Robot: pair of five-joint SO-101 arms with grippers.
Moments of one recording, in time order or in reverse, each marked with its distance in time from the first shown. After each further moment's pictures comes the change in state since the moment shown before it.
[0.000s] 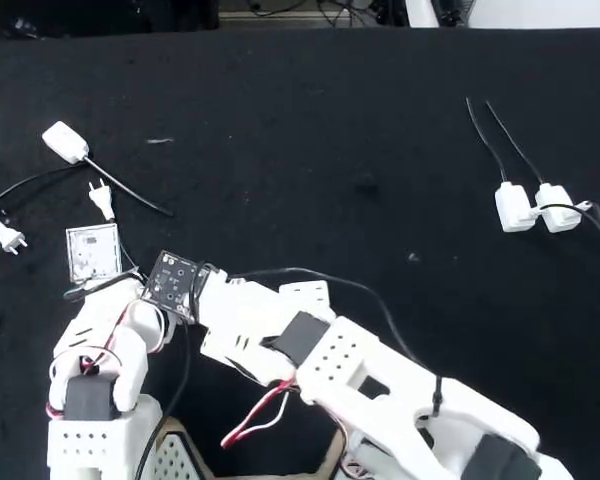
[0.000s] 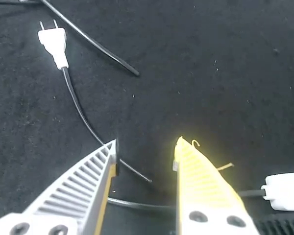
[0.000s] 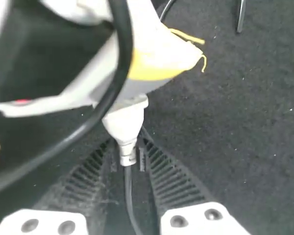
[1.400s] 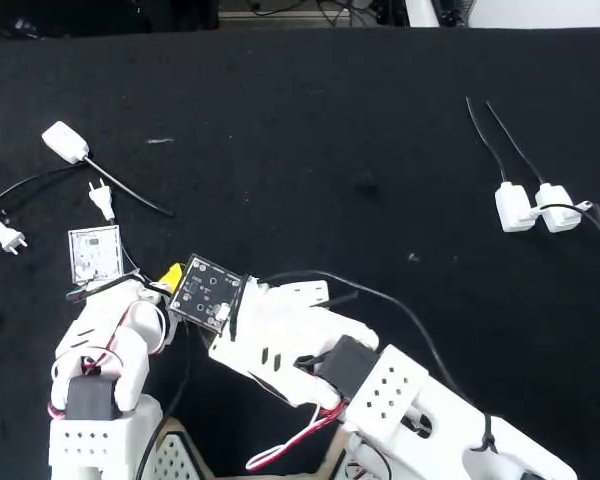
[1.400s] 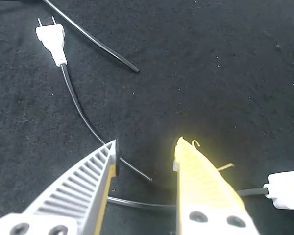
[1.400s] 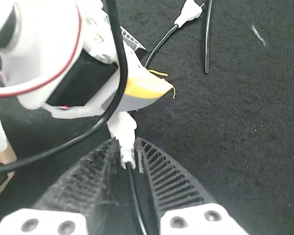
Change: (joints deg) left arm 0.2 -0.7 1.6 -0.2 -0.1; right arm -0.2 -20.0 4.1 4.0 -2.4
